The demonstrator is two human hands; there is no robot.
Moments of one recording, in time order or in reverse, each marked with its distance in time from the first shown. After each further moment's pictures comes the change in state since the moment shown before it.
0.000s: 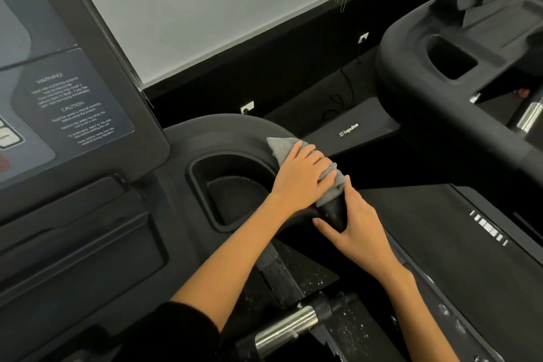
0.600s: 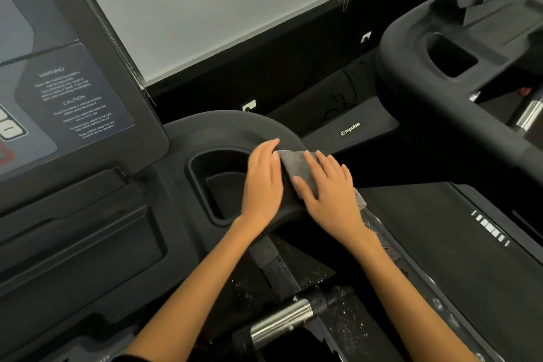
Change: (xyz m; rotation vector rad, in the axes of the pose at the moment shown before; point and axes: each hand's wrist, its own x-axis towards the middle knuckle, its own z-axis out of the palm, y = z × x) left_hand -0.054 -0.001 -0.035 -0.656 0.353 -0.538; right_hand 0.040 -0.025 0.022 -0.120 0.138 -0.124
